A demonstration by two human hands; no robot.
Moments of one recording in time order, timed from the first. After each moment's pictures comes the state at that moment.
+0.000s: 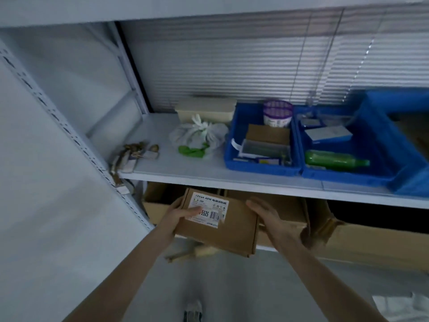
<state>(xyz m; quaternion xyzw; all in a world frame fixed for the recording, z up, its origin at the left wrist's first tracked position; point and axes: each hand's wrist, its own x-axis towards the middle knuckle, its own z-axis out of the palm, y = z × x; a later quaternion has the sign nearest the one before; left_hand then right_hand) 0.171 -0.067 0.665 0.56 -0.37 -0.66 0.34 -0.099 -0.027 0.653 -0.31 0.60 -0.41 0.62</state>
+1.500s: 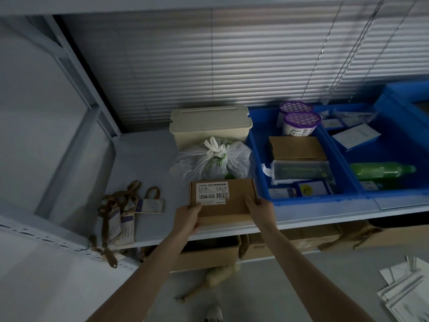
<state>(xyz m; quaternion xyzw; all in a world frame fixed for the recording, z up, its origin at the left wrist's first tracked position) 0.250 -0.382 0.600 0.66 -0.35 -0.63 0.23 0.051 -0.315 0.583 -0.24 0.81 -0.39 0.37</state>
